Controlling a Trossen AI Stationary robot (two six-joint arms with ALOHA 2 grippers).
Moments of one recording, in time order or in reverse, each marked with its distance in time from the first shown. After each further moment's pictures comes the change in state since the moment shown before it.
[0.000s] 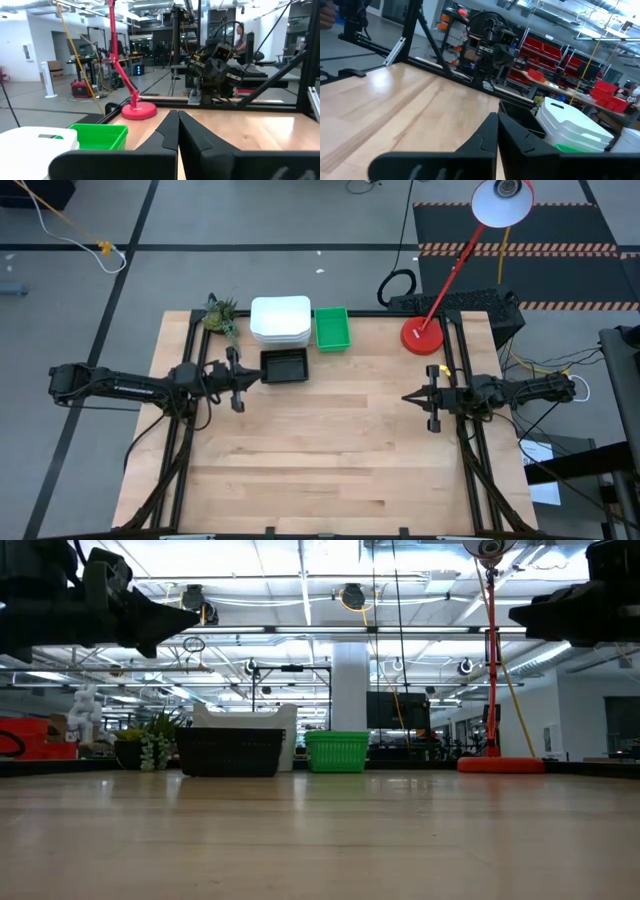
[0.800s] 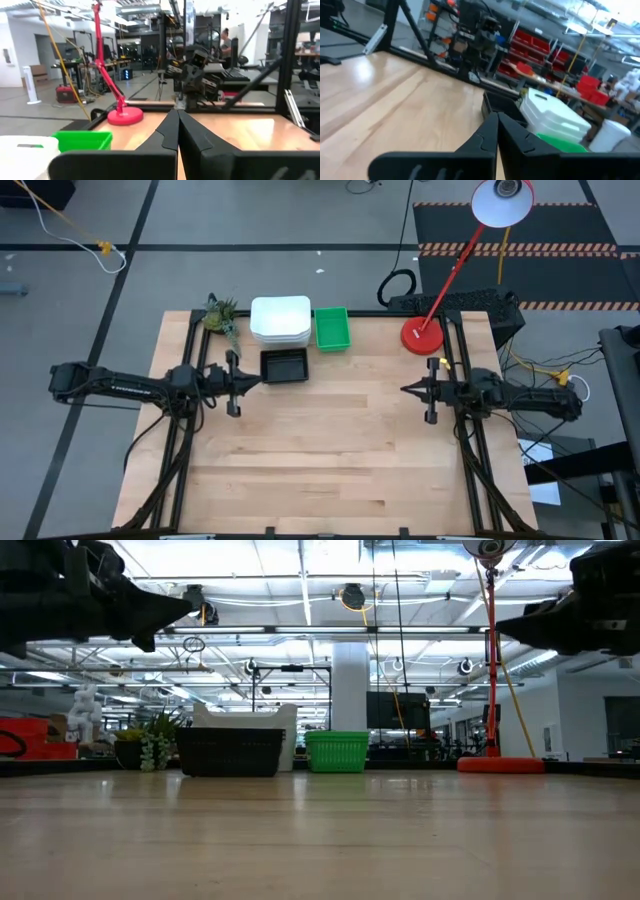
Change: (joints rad) left arm -0.059 -0.070 0.000 -0.043 0.009 -0.002; right arm -0.222 0.000 0.000 0.030 -0.178 -0.021
